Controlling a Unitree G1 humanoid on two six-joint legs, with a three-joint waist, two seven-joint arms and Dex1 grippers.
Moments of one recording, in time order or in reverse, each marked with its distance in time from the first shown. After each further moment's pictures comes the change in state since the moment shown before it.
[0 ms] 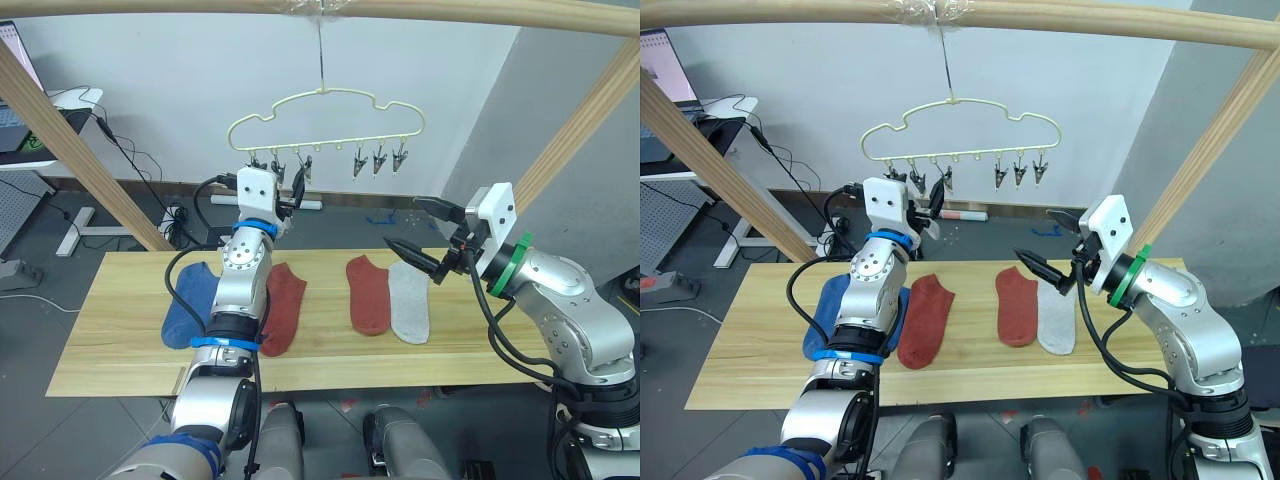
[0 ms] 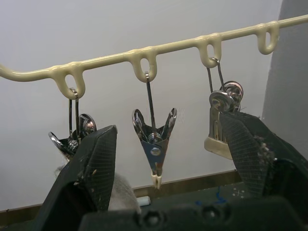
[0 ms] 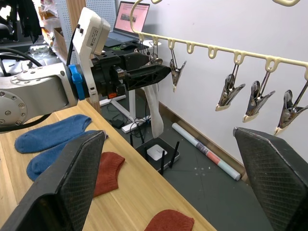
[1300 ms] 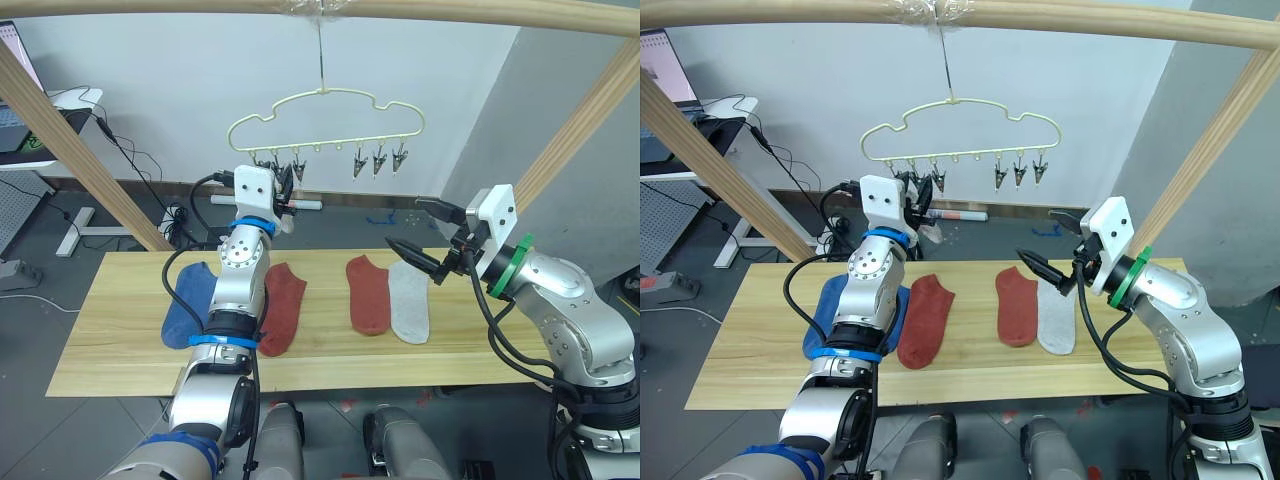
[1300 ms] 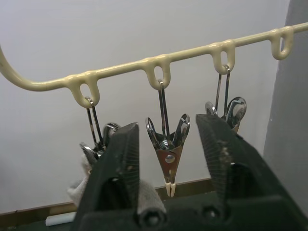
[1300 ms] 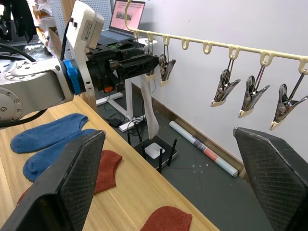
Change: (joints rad) left arm -0.011 0.011 0.001 0.013 0.004 -0.018 0.010; right arm 0.010 -0.001 -0.001 0.000 0.000 0.000 -0.016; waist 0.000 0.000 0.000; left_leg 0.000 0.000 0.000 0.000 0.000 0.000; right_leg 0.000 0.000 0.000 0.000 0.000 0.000
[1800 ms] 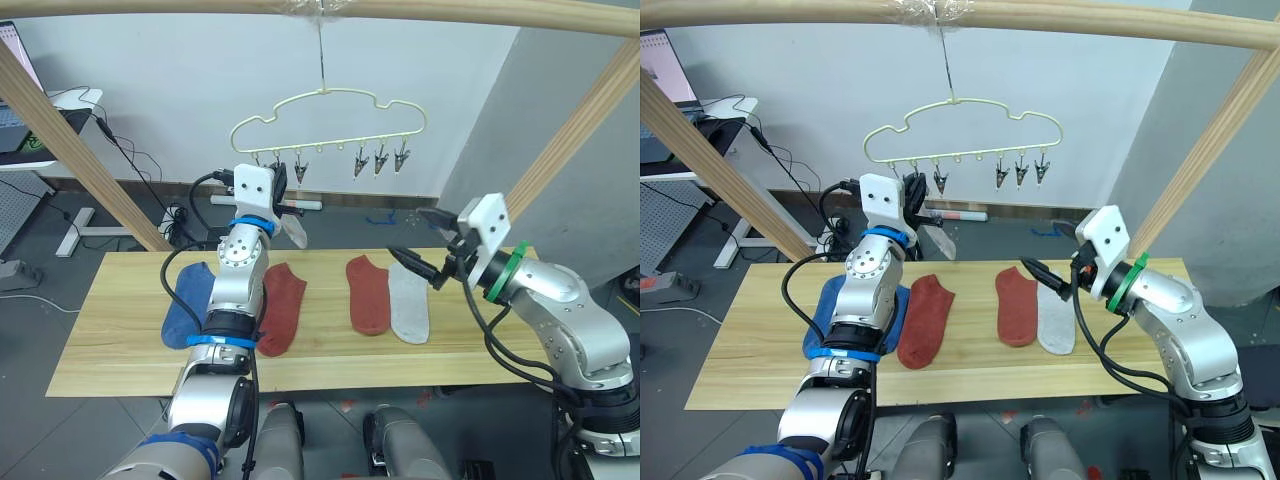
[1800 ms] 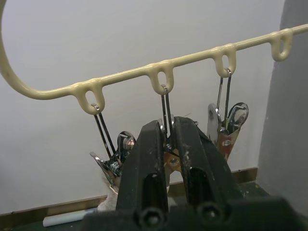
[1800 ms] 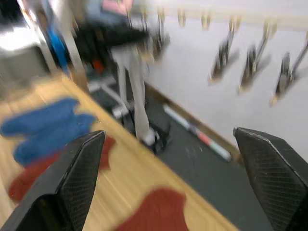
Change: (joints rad) left arm 0.011 0.020 0.000 -0.066 -0.017 0.092 -0.049; right arm 0.037 -0.059 0.102 0.084 -0.160 0.009 -0.056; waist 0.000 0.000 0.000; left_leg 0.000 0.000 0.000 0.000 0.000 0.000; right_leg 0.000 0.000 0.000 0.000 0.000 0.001
